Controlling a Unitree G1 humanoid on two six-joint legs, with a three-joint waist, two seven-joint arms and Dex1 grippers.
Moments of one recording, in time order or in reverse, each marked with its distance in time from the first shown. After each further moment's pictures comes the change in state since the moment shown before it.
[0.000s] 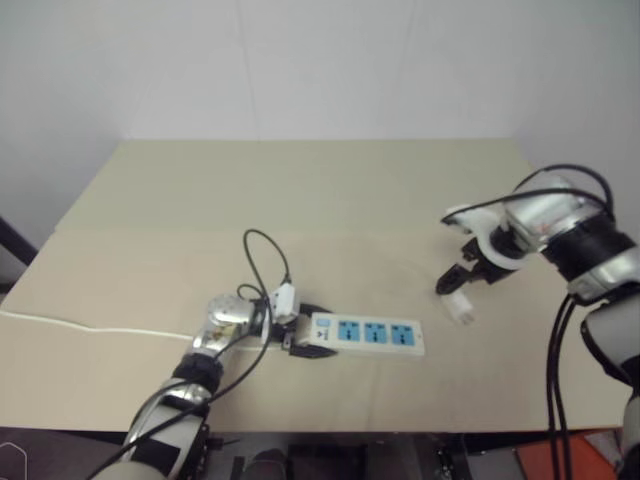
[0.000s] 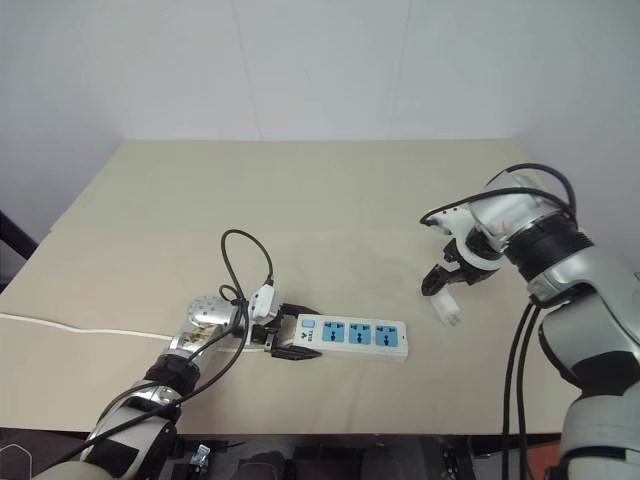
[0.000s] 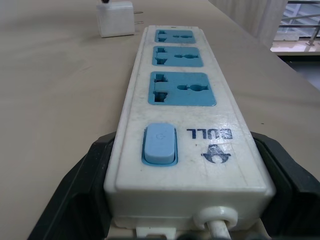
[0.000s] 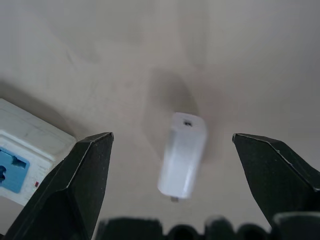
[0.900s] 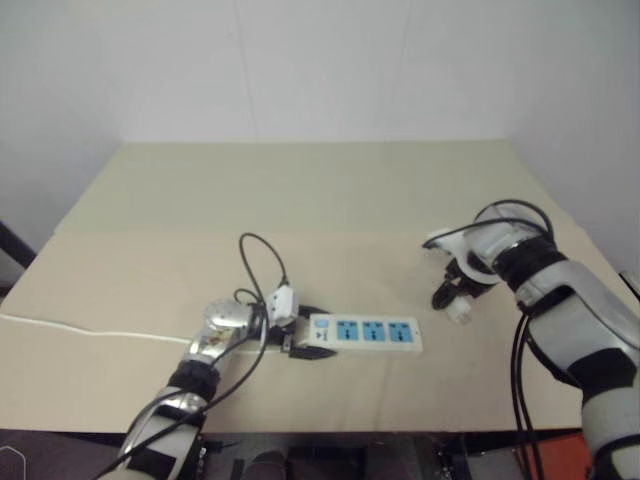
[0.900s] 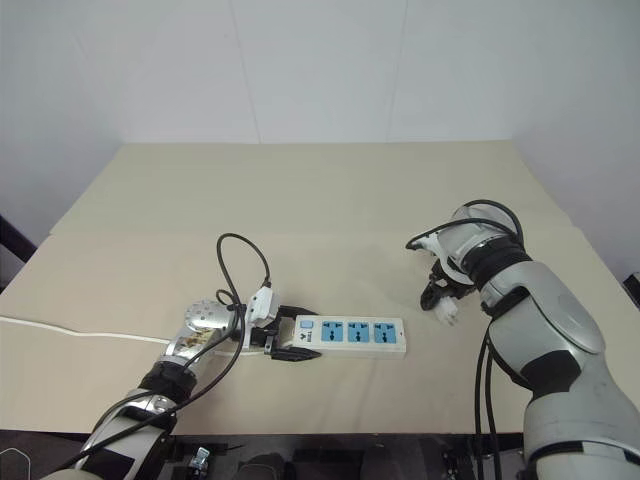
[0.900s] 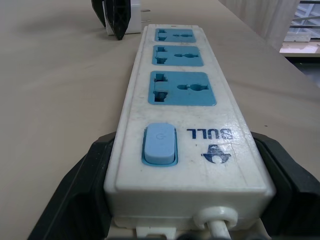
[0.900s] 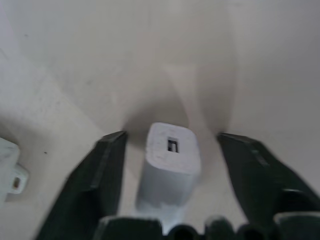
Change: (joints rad) left arm 0.049 0.018 -0.002 -0.079 0.000 0.043 0.045; right arm 0.054 0.168 -0.015 0.281 -0.276 -0.192 0.117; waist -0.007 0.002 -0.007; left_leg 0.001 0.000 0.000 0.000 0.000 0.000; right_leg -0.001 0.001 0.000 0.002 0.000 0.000
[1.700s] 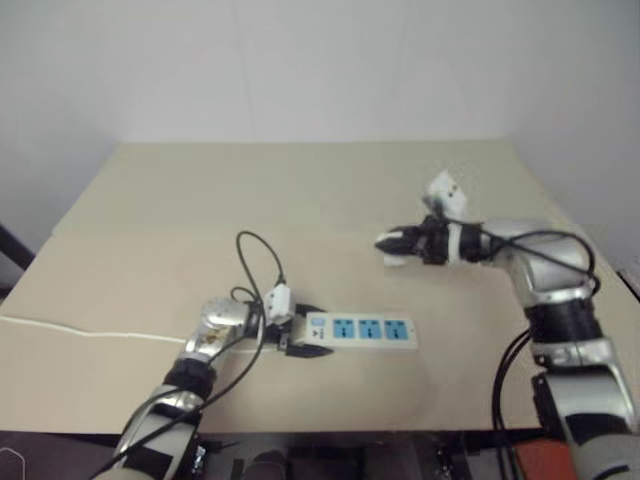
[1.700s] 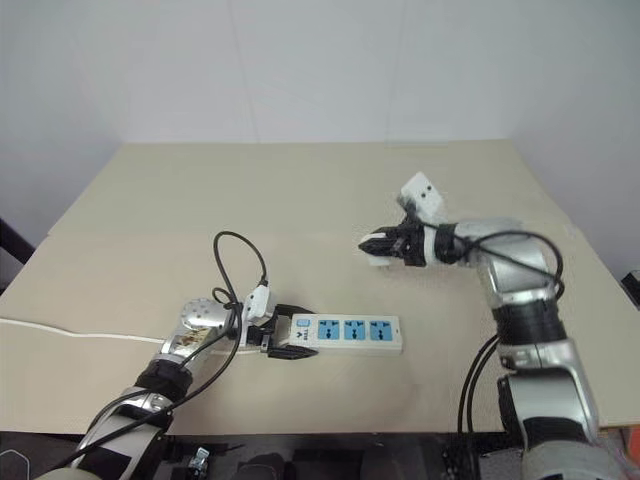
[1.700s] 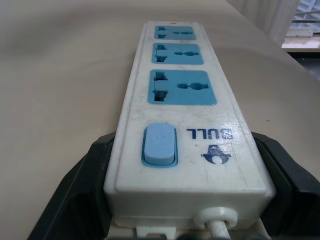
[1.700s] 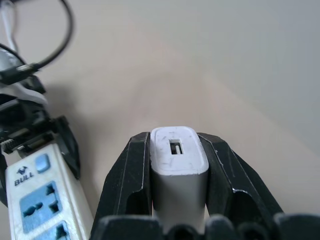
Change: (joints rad) left arm -0.012 0.023 -0.002 0.013 -0.002 -0.001 -0.001; right arm 0.548 0.097 -0.819 -0.745 0.292 -0.580 -0.125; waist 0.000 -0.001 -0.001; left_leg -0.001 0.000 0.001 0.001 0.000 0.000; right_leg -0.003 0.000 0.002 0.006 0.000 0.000
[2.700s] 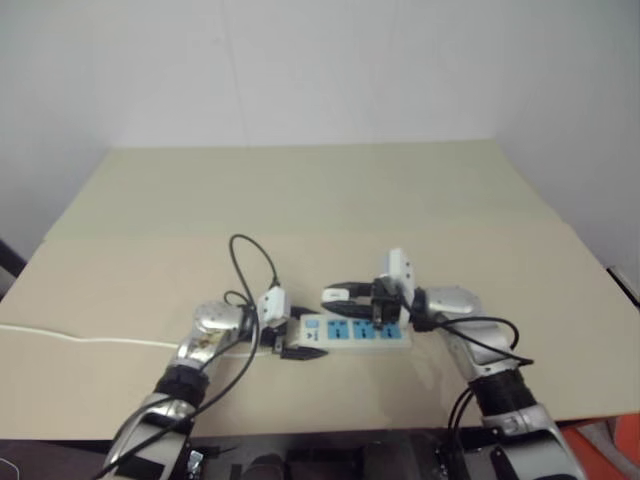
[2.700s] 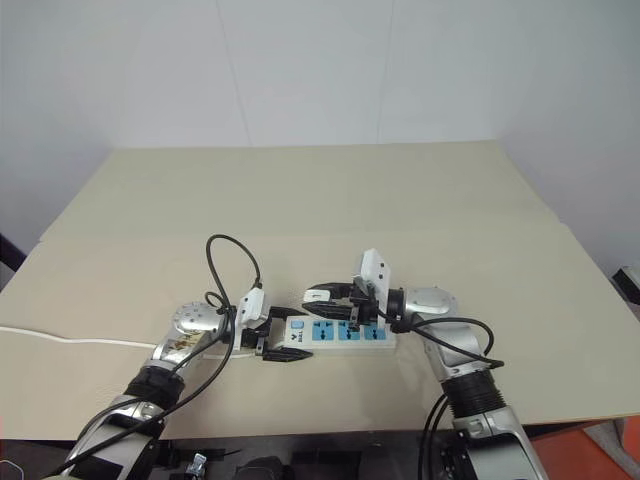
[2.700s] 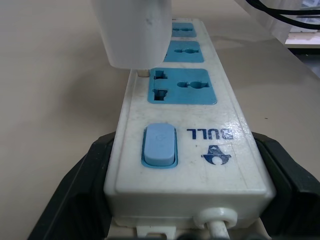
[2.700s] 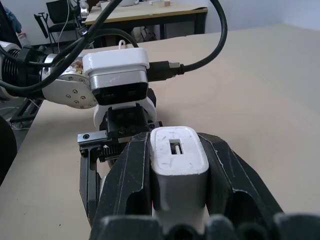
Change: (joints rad) left arm 0.051 0.029 -0.002 -0.083 -0.004 0.047 0.025; right arm 0.226 0.199 0.133 0.006 0.025 -0.457 0.098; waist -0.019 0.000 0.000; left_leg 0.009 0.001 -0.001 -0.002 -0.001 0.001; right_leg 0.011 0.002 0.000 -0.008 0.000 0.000
